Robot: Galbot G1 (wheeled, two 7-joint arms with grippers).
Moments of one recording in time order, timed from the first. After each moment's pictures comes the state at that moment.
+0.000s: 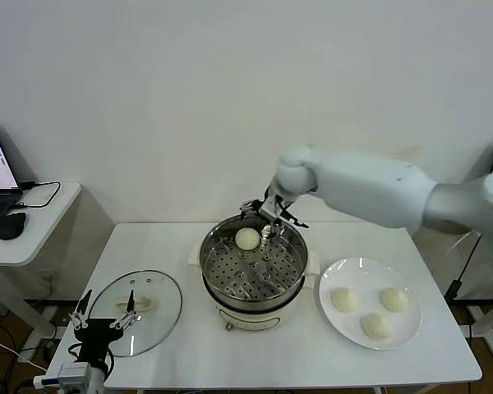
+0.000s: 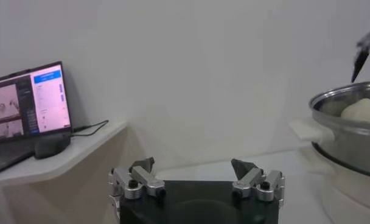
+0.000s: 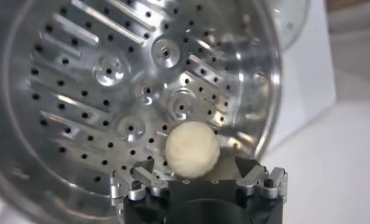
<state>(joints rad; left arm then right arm) 1.71 -1.24 -0.64 -2.17 -0.13 0.13 -0.21 0.67 1.01 -1.35 1.41 0.16 -0.03 -0.94</state>
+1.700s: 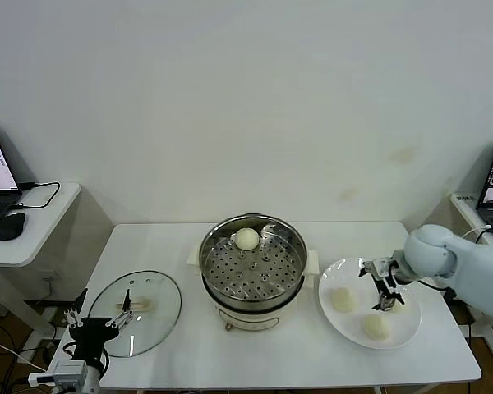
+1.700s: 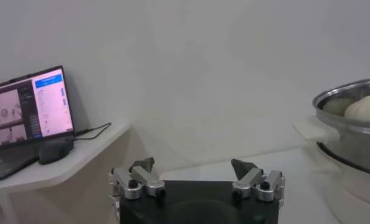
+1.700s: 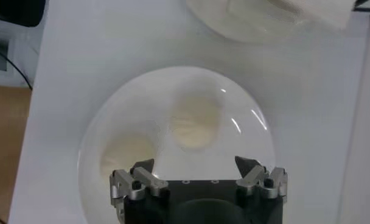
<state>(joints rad) 1.71 -1.23 -0.67 -2.17 -0.13 0.15 -0.21 0.03 0.50 -0.96 1.55 -0.06 -0.26 -0.94</state>
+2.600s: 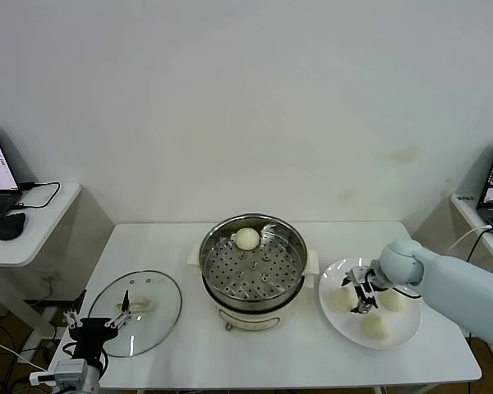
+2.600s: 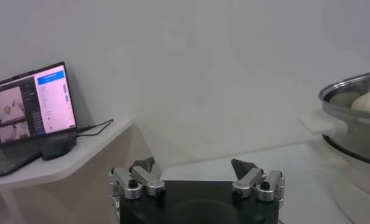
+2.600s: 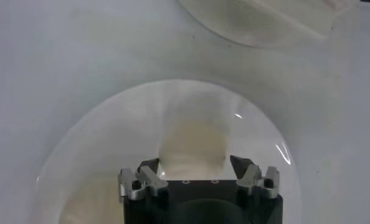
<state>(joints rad) 1.70 -1.23 -0.67 -2.15 -0.13 0.15 -0.21 -0.10 0.61 -0.87 1.43 -0.08 -0.25 -0.92</state>
